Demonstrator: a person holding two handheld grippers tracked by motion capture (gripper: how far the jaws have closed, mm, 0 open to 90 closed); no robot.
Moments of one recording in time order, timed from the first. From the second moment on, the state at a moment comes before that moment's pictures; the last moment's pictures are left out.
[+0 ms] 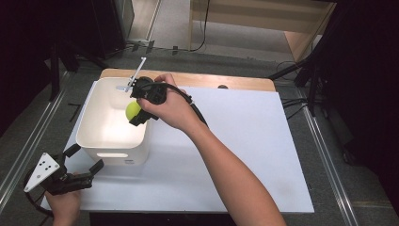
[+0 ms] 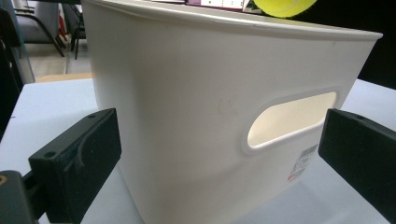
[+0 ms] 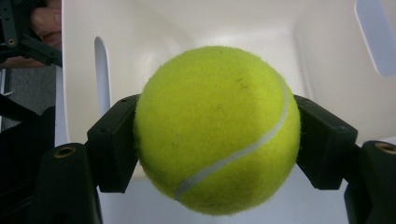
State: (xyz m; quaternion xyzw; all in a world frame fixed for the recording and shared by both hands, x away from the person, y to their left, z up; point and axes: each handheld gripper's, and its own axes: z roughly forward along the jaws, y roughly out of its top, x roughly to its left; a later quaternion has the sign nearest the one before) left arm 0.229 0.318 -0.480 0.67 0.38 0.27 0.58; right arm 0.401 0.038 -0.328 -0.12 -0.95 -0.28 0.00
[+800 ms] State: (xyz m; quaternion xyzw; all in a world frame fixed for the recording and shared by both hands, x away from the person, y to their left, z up) left arm 0.229 0.318 -0.480 0.67 0.38 0.27 0.58; right arm 0.395 0.052 -0.342 -0.10 -0.96 -0.26 0.01
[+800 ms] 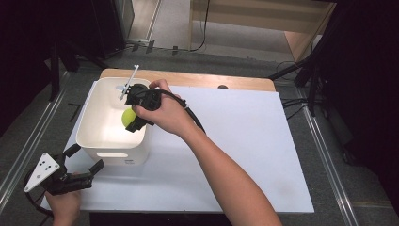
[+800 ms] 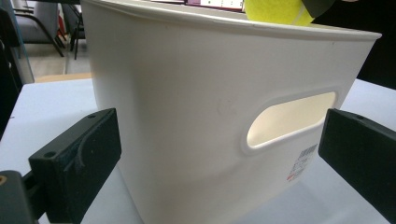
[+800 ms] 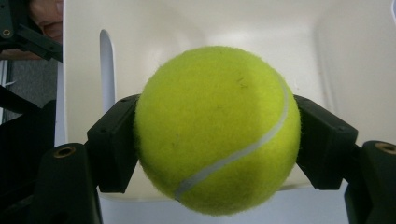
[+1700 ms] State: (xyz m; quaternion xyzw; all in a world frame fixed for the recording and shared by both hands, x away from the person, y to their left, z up) left arm 0.229 0.318 -0.480 0.67 0.38 0.27 0.58; right arm 0.391 0.061 -0.364 -0.10 -0.96 -0.24 0.01
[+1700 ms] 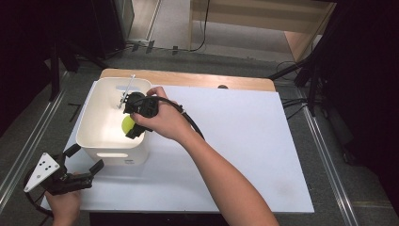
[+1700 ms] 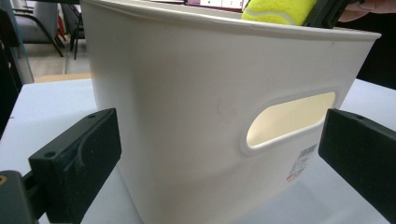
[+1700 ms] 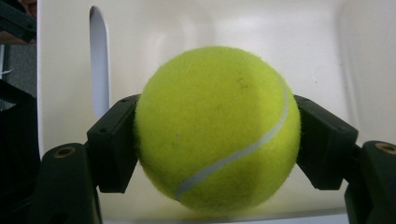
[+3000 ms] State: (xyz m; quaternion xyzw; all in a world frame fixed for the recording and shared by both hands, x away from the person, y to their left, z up) left arm 0.229 0.317 -0.480 0.67 0.38 0.27 0.58; right arm 0.387 0.043 -0.354 -0.11 -0.96 -0.27 -0.03
